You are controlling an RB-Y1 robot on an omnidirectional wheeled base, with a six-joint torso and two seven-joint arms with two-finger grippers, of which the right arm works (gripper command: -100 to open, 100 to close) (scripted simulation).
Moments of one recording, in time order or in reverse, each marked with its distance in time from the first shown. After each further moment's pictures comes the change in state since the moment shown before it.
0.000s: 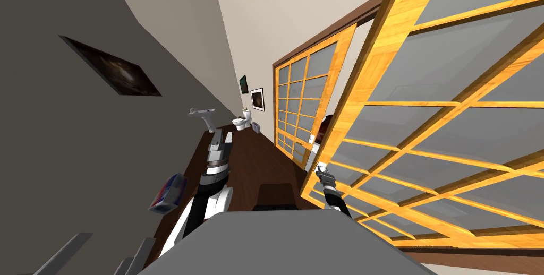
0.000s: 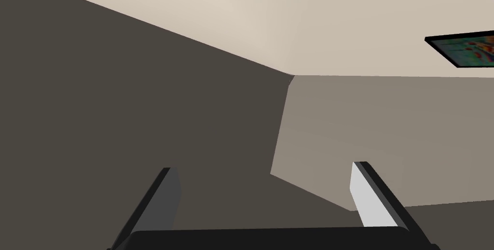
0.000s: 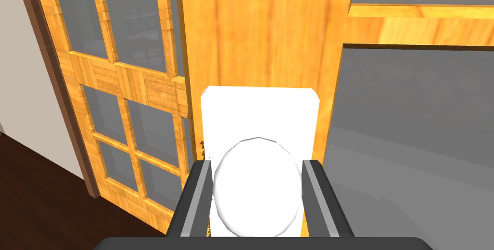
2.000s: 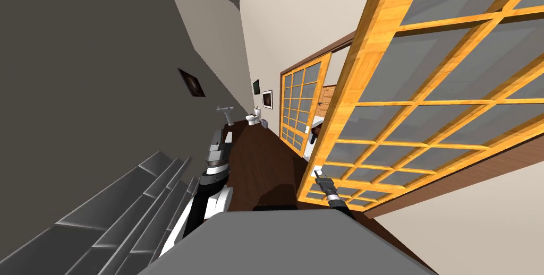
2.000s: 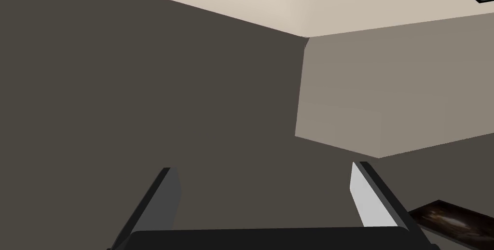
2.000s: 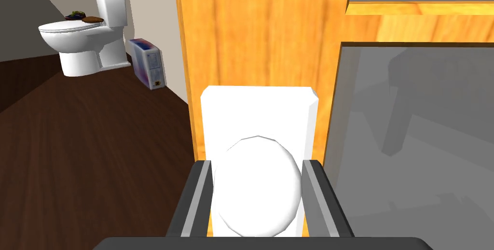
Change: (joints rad) arm 0.085 -0.135 0.231 -0.058 0.101 -0.090 -0.188
